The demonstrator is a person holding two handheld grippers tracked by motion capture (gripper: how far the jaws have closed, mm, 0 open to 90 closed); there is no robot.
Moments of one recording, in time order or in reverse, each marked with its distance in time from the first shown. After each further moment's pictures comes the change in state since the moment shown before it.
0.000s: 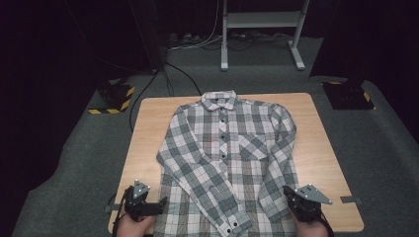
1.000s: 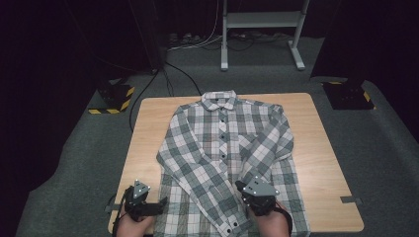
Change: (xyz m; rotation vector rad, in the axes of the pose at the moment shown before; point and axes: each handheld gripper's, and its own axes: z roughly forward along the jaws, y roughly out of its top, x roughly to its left) left arm 0.000 0.000 0.000 -0.002 -0.005 0.005; right arm 0.110 0.059 0.029 -0.045 0.248 -0.261
